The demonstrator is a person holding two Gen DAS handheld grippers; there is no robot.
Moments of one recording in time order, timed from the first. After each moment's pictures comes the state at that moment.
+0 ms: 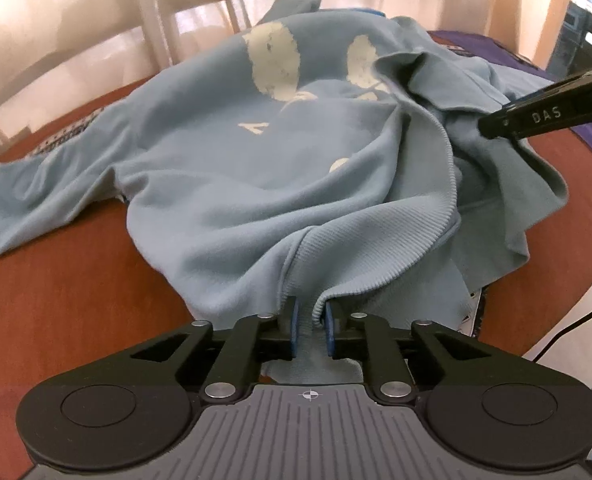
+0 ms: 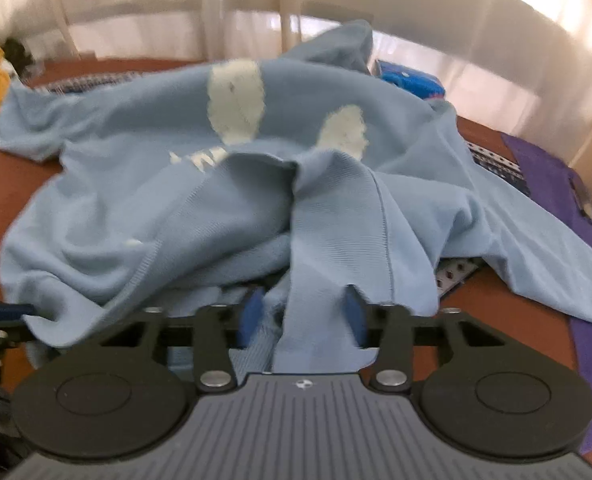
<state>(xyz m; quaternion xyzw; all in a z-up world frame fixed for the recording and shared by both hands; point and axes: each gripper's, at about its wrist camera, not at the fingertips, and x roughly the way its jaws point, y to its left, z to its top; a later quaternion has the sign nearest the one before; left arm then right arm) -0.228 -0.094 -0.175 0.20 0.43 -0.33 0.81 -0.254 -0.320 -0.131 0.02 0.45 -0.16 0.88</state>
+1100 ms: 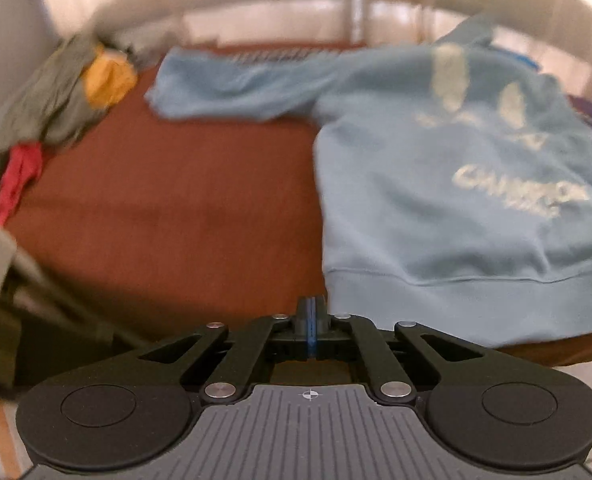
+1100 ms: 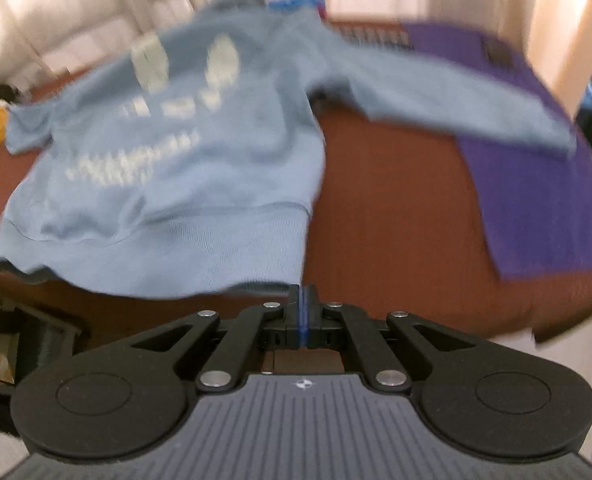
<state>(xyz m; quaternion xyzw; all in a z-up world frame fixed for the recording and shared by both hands) -0.289 0.005 -0.118 0.09 0.49 -0.10 0.86 -0.471 -0.418 -0.122 0.16 0.50 -0.17 0.84</state>
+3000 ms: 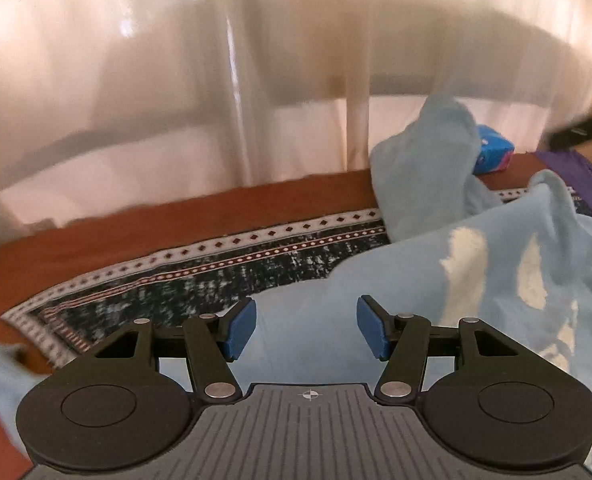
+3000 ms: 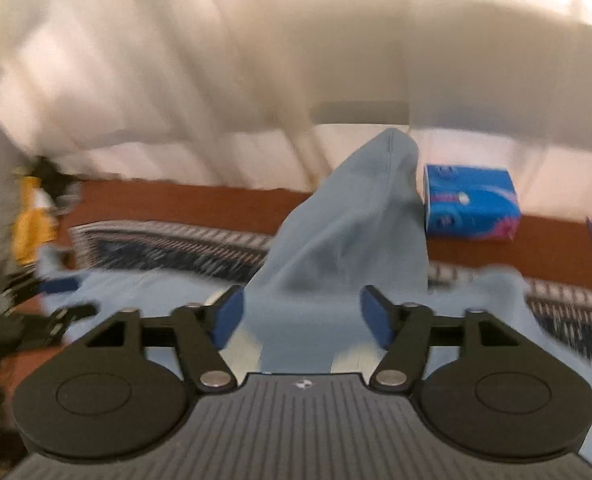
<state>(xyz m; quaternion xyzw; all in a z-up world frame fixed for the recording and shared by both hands) 0.074 -0.149 -0.100 0.15 0.39 -0.32 0.85 -0.013 -0.501 -0.043 0.14 0.42 -0.05 0.89</state>
